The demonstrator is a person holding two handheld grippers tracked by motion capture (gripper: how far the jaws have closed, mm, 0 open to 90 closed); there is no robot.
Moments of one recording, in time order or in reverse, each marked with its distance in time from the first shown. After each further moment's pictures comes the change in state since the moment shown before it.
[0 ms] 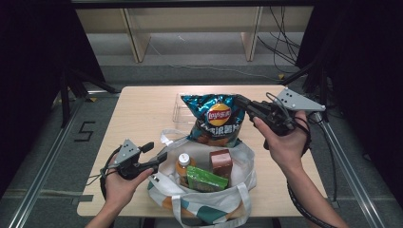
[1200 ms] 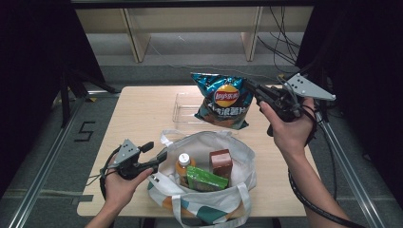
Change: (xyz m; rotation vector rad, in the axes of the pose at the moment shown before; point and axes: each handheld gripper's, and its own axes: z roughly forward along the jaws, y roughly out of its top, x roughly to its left) left arm 0.001 0.002 -0.001 -0.002 0.007 0.019; right arm -0.019 0.019 0.002 -0.075 -0.094 0.012
